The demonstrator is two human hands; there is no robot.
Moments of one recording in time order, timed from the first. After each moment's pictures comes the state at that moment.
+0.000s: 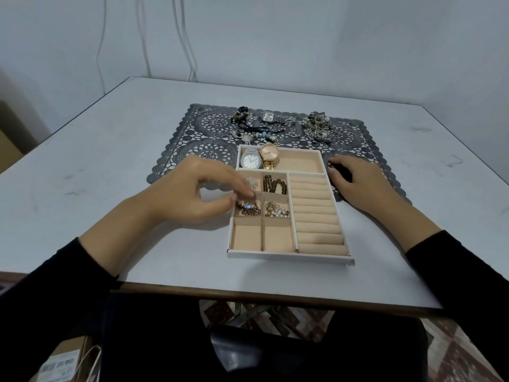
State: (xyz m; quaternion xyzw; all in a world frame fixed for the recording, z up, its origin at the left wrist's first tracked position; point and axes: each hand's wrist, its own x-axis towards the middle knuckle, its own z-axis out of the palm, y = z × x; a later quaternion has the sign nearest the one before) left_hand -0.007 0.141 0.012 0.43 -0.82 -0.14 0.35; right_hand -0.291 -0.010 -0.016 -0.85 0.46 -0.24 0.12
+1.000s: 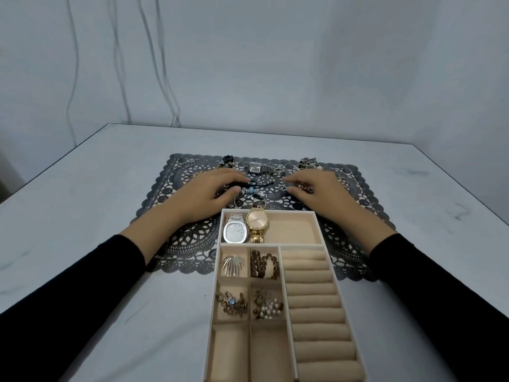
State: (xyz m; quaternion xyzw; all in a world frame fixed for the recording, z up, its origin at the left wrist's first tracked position) left_hand 0.035 -0.025 -0.007 0.57 -0.79 -0.05 0.24; right_hand -0.223 -0.110 0.005 -0.89 0.36 -0.24 0.11
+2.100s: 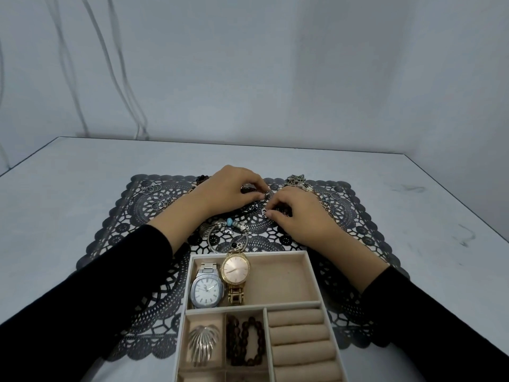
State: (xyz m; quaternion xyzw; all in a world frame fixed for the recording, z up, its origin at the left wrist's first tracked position) left_hand -0.004 -0.147 -0.003 0.51 -0.81 -0.09 0.26; right_hand -0.203 -0.141 -0.012 -0.87 0.38 -0.27 0.17
